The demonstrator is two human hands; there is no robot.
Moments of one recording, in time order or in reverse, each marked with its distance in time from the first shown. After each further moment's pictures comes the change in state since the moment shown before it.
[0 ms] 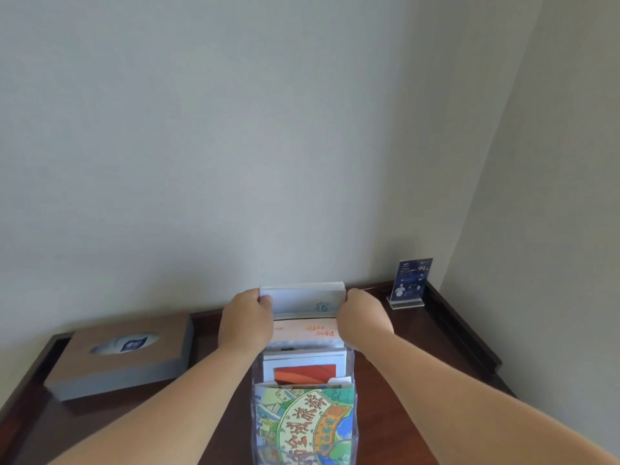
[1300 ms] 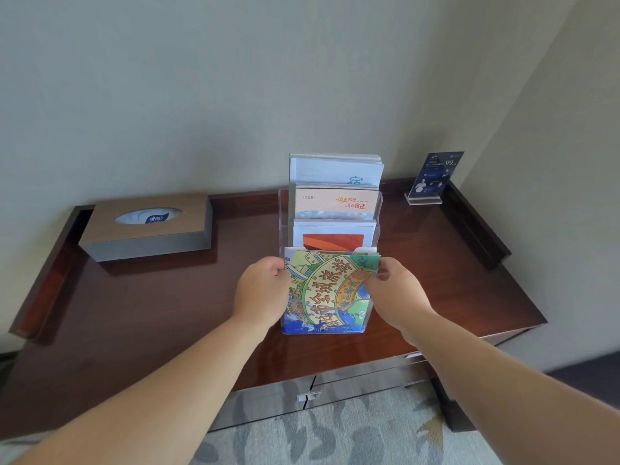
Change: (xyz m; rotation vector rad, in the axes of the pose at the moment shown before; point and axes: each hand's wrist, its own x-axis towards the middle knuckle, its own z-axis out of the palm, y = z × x) left_hand -0.114 -0.094 0.014 -0.201 -0.284 -0.195; right_hand -0.098 0.068 0.092 0.449 -0.109 0.182
